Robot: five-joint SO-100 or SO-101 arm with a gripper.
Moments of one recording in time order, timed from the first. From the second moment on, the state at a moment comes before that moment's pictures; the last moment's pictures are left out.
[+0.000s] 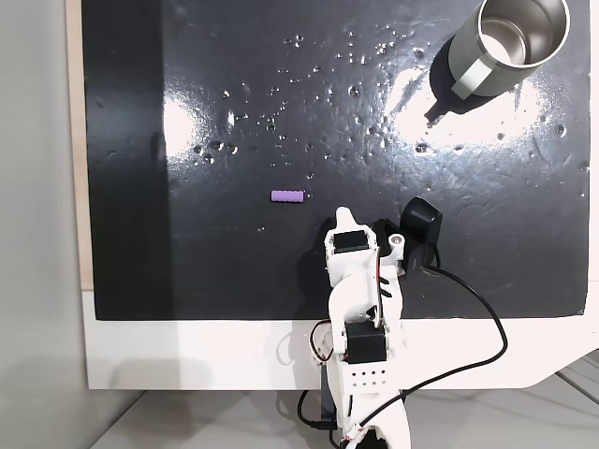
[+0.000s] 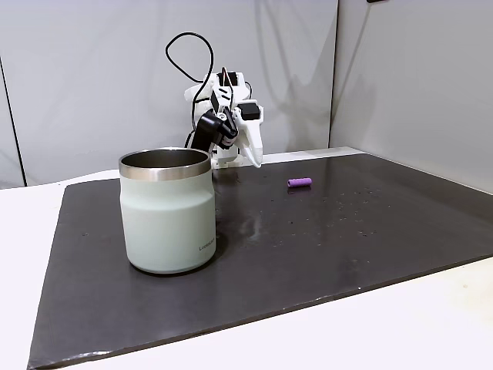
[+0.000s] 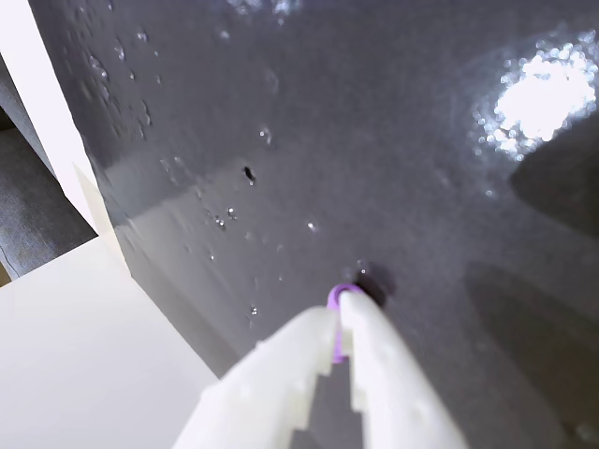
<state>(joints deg) -5.9 189.5 174.4 56.1 -1.8</state>
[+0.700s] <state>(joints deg) -10.2 184.4 167.3 60.5 -1.0</state>
